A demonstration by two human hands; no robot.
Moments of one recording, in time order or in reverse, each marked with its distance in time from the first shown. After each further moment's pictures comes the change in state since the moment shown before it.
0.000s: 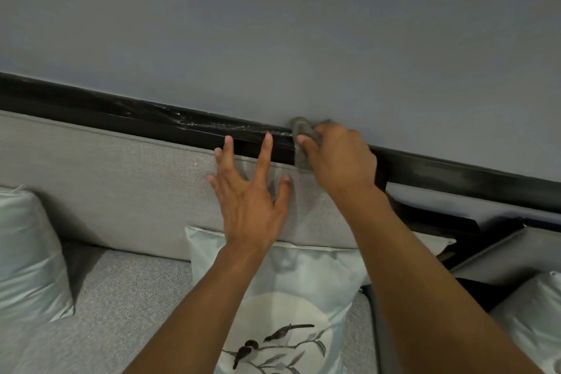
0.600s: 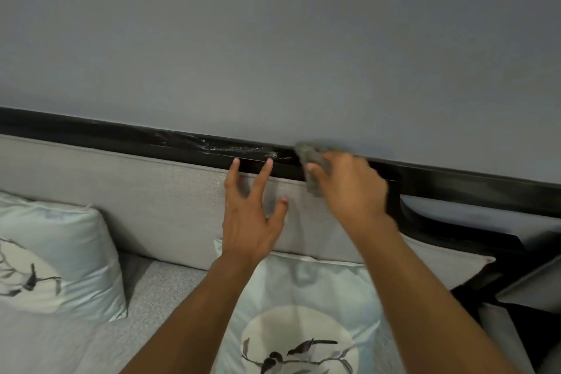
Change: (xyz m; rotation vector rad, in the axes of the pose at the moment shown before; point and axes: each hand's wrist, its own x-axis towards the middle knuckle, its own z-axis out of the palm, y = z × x) left_hand -0.002 -0.011 -0.035 -0.047 -0.040 0.011; right_hand -0.022 0.008 -0.014 0.029 -0.041 -0.015
